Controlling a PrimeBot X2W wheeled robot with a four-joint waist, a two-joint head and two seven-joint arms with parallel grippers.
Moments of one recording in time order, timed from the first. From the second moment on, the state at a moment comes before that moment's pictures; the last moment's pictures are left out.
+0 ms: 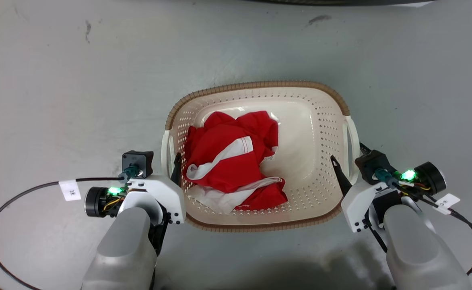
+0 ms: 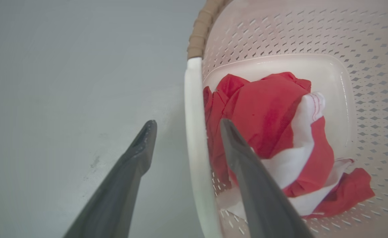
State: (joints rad) left arm -0.65 0.05 -0.12 1.05 -0.15 -0.07 -0.26; right arm -0.57 -0.05 0.06 0.90 -0.32 0.13 -0.26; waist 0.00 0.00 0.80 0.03
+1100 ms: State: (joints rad) left arm -0.68 0.04 -0.23 1.14 -0.26 -0.07 -0.26; right arm -0.63 -0.05 0.08 1.08 -0.24 0.13 -0.26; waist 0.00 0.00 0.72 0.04
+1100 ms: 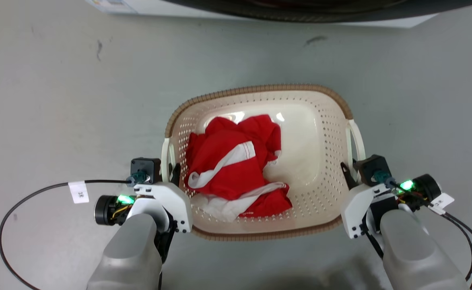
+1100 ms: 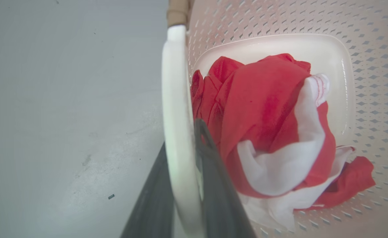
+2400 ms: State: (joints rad) left arm -0.44 0.05 -0.37 1.29 -0.35 -0.11 -0.12; right arm -0.41 -0.05 0.43 1.27 0.07 0.13 -0.13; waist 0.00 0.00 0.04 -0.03
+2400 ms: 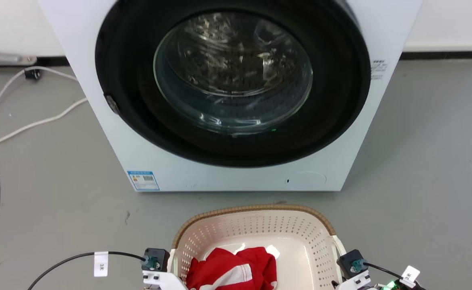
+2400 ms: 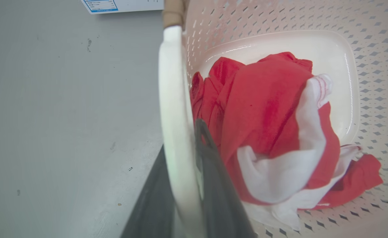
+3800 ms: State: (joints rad) left arm -0.42 0.05 -0.48 1.29 -0.47 -0.11 0.00; right arm -0.42 -0.05 0.56 1.29 0.19 0.13 0.01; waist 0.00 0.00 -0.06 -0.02
